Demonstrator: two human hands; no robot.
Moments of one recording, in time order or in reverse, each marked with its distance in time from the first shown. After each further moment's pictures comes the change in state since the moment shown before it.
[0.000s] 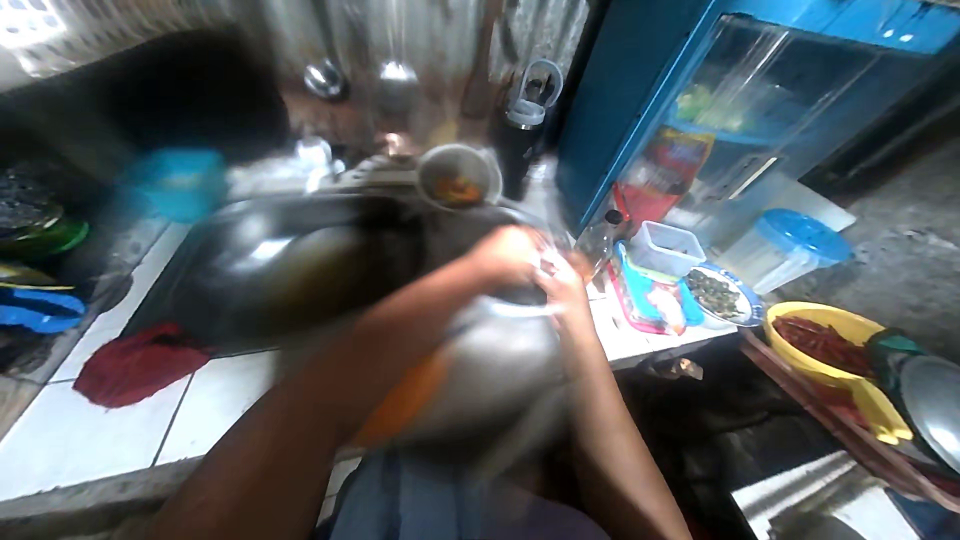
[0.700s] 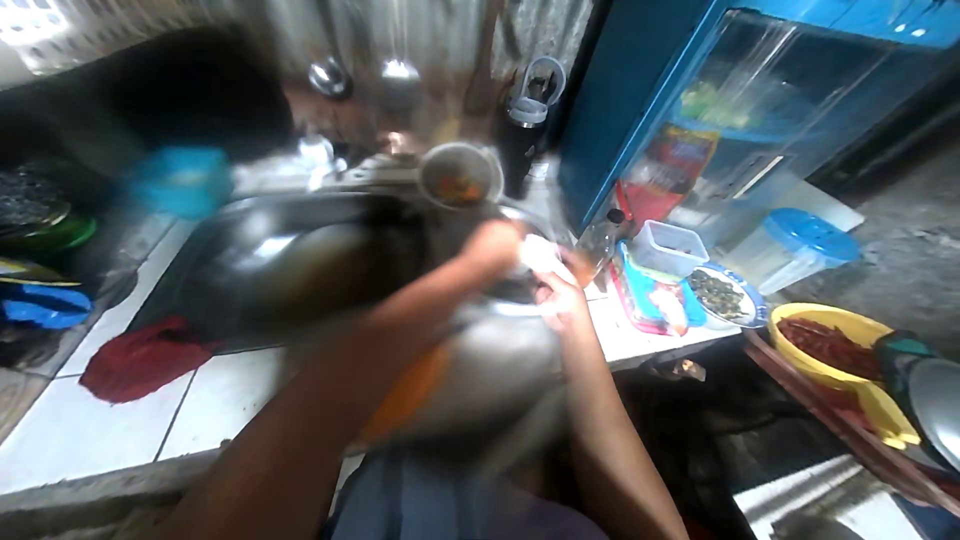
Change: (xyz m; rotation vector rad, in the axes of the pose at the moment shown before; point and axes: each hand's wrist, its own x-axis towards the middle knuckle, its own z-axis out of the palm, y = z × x) left_hand 0.002 -0.001 0.002 0.037 0.035 -0.276; right_hand 0.000 0.008 -0.003 0.393 -0.033 0.139
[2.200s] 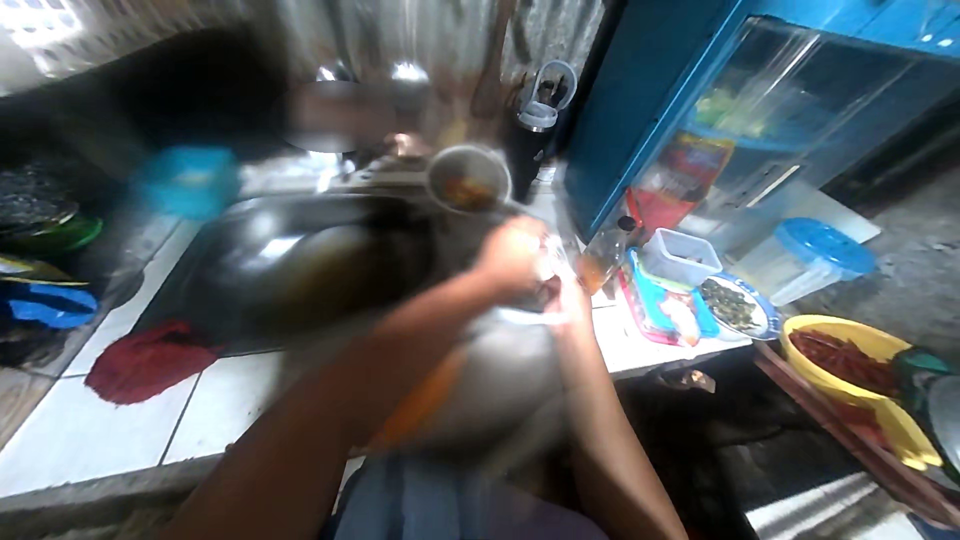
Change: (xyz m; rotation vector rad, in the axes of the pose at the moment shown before) left_hand -0.007 0.003 0.001 0.005 0.261 0.181; right_hand 0.008 0.005 0.020 0.107 0.162 -0.019
